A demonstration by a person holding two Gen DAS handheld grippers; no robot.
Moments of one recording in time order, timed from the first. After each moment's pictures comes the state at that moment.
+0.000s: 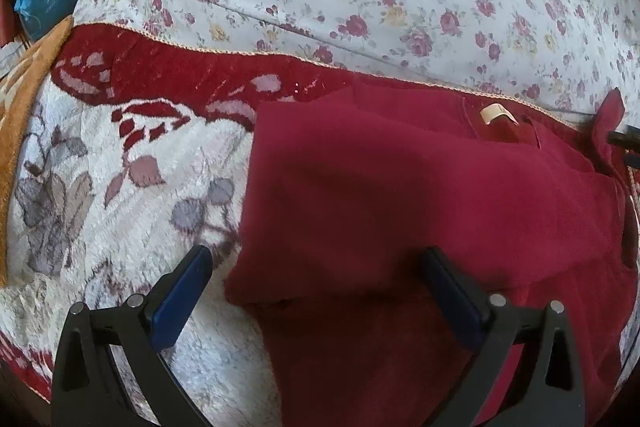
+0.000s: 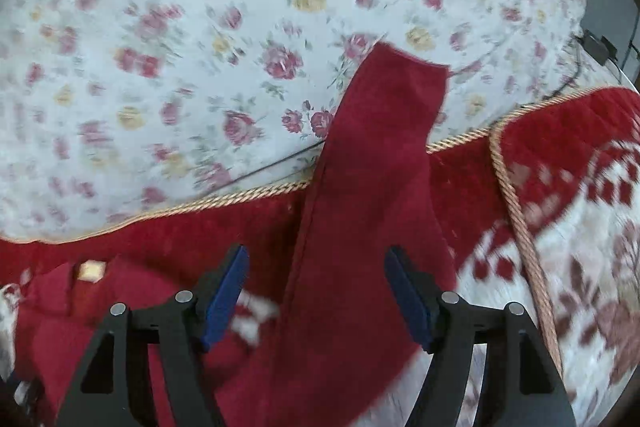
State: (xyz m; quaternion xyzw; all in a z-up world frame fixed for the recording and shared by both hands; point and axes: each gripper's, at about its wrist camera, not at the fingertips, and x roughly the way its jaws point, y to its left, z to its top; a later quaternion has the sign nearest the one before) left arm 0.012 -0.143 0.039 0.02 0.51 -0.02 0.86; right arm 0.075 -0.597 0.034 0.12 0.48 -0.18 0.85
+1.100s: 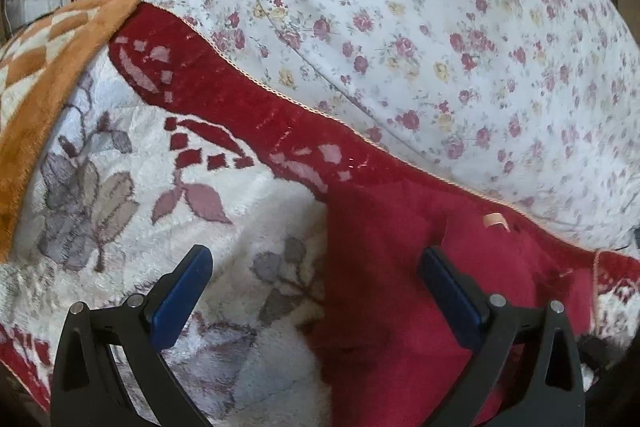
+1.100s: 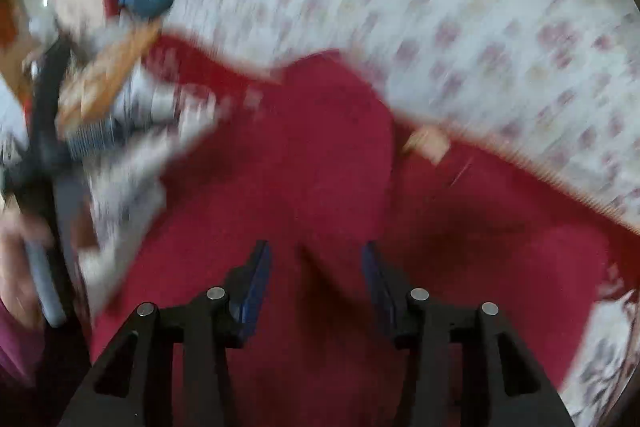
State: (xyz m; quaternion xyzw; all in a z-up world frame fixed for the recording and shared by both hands) left arm 0.014 -0.068 0.077 -0.13 0.45 0.00 0.88; right arm -0.044 -0.337 0.054 -0.02 0.49 0.21 0.85
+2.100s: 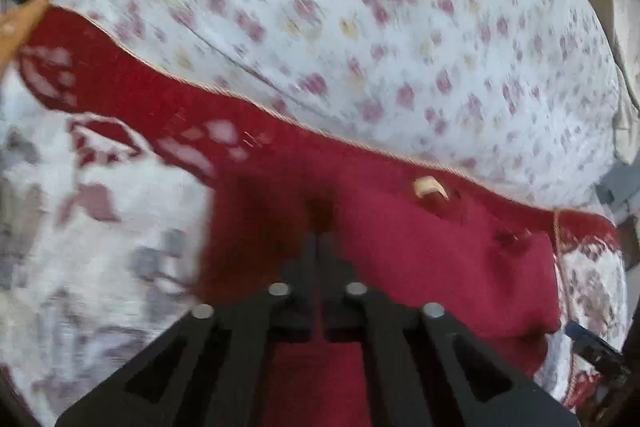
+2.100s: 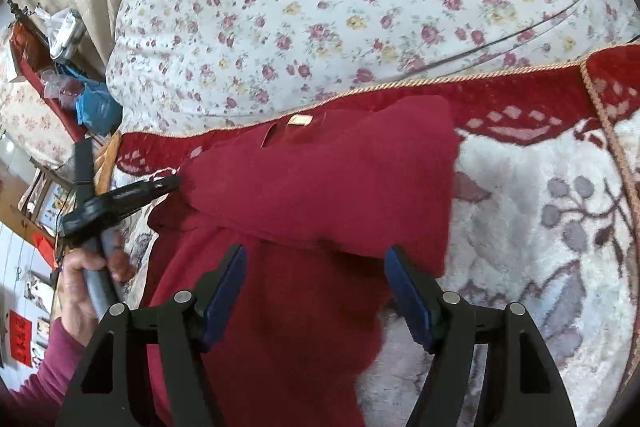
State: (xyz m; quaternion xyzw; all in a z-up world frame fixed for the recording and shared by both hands) left arm 0.024 -0.122 0.081 -0.11 0.46 -0.10 0.87; right arm -0.118 -0.504 0.080 0.19 0.44 0.09 0.87
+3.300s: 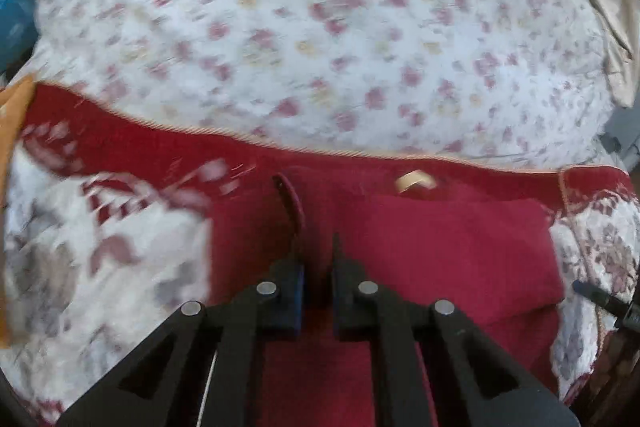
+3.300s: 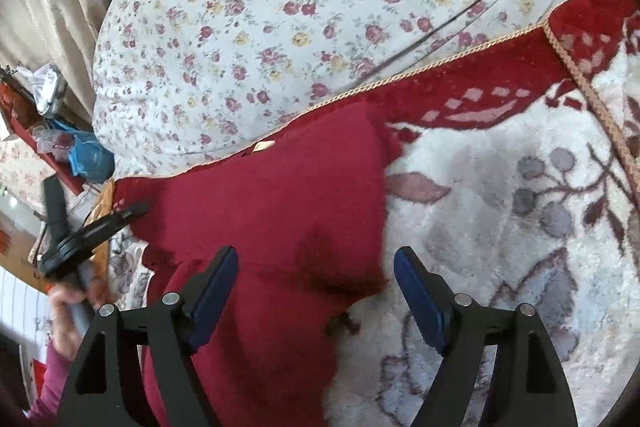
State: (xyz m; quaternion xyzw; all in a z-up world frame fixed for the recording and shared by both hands) left arm 0.018 -0.145 0.108 -0.02 0.47 -0.12 0.87; right arm -0.115 -0.547 0.060 0.26 0.42 0.06 0.87
